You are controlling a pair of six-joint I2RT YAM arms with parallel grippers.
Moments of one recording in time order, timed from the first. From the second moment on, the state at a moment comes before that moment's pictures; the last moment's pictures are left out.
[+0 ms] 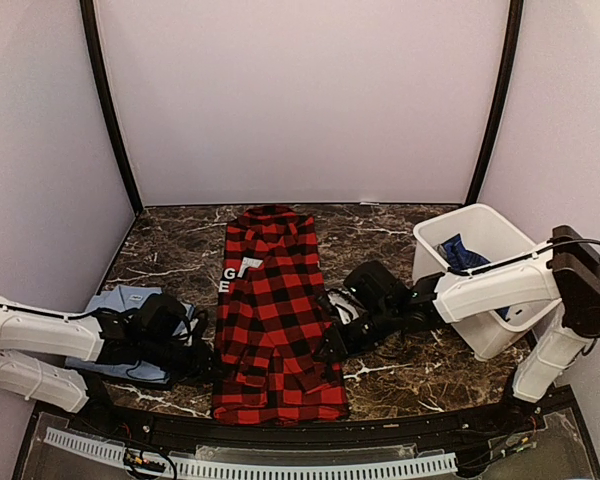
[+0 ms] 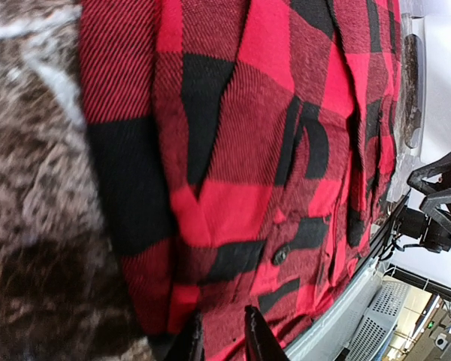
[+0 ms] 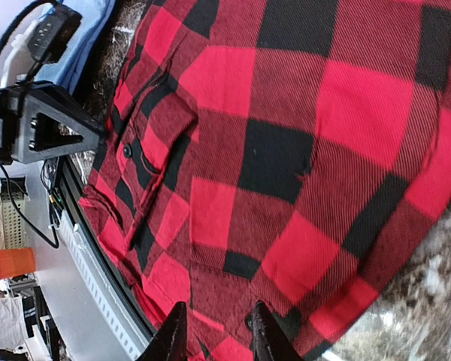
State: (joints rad) left arm -0.79 1.16 0.33 -0.09 0.38 -1.04; right arm 1.01 1.64 0.88 -0.13 -0.41 0.64
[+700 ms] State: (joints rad) left arm -0.83 0.91 0.32 -0.37 0.42 -1.06; right arm 1.06 1.67 1.00 -0.16 -0.40 0.65
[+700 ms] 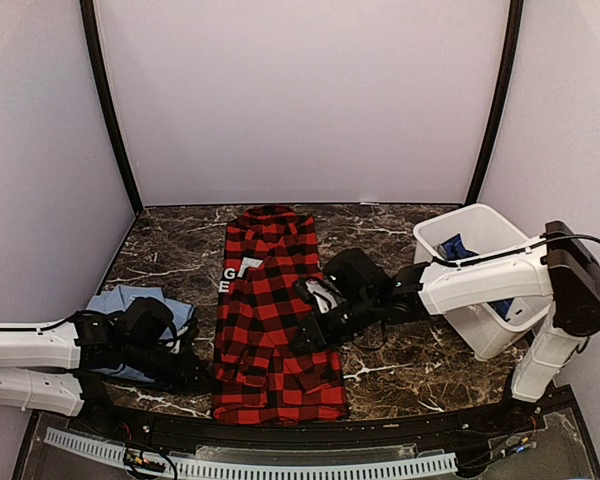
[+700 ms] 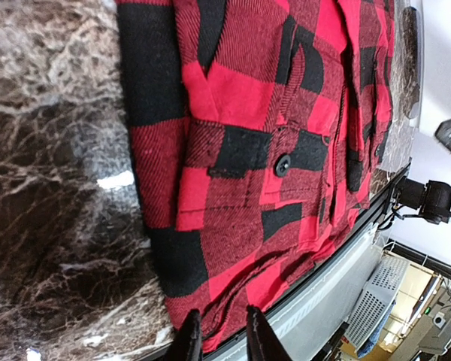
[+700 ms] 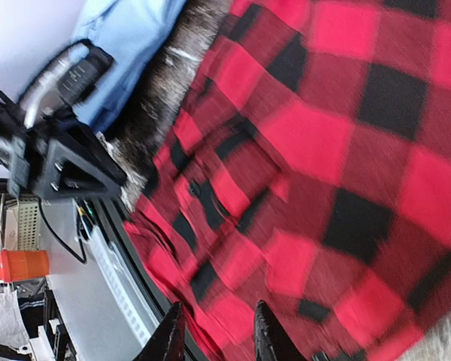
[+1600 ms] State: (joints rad) left arm -1.05 1.06 0.30 -0.24 0.36 -1.18; right arm 1.17 2.37 1.68 -0.06 -0.56 0.70
